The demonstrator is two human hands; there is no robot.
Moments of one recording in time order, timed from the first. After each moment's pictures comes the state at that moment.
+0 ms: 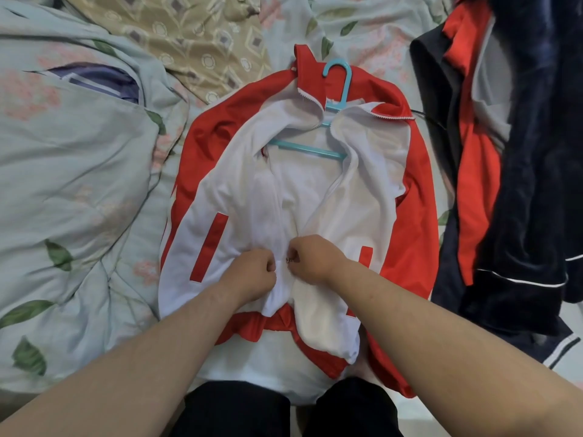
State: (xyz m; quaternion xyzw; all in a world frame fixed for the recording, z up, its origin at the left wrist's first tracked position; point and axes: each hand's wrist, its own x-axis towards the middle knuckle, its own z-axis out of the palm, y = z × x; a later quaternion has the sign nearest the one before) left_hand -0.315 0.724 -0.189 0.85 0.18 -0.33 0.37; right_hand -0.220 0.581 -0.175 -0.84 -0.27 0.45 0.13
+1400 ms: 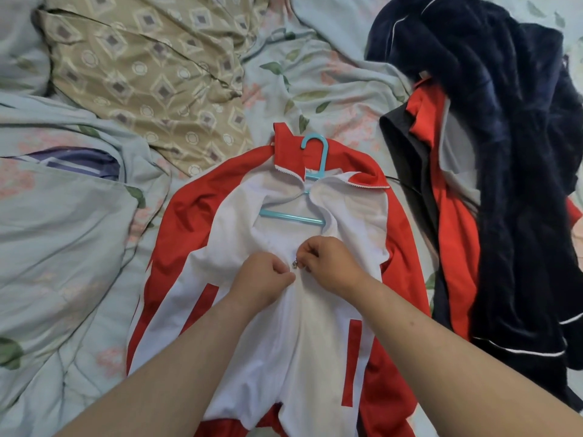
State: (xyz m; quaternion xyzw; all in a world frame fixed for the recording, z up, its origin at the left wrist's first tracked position) left_hand -0.192 0.718 -0.164 0.83 0.24 -0.21 0.46; right_hand -0.114 0.574 -0.154 -0.87 -0.14 0.32 0.35
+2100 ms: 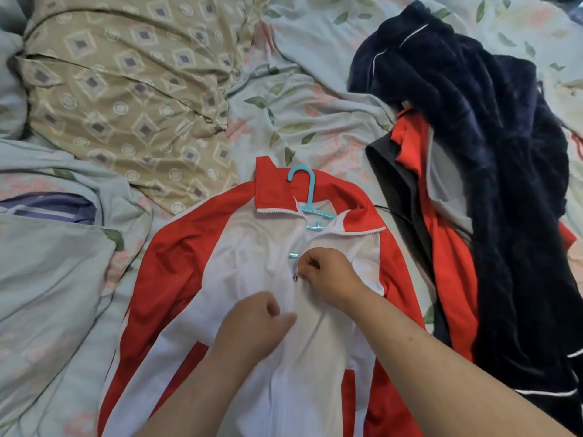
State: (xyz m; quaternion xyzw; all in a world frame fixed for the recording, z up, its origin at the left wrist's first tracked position) left_hand -0.189 0.711 -0.162 0.87 0.24 -0.20 0.37; right_hand -0.068 0.572 -0.162 -0.89 -0.11 0.29 0.33
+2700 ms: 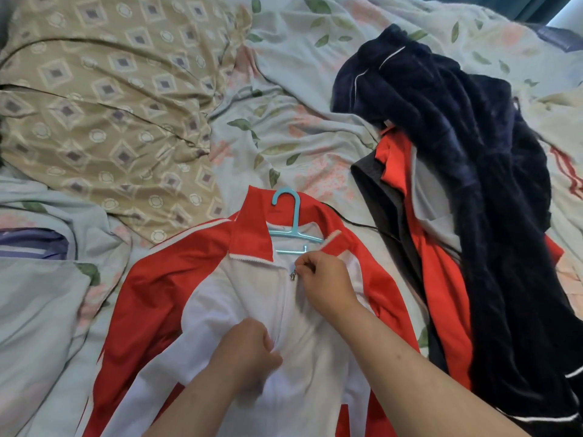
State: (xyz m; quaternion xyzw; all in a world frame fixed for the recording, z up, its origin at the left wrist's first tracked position) left_hand -0.165 0.710 -0.181 0.86 0.18 -0.34 0.34; right_hand -0.045 0.578 -0.161 -0.91 -0.06 0.17 0.38
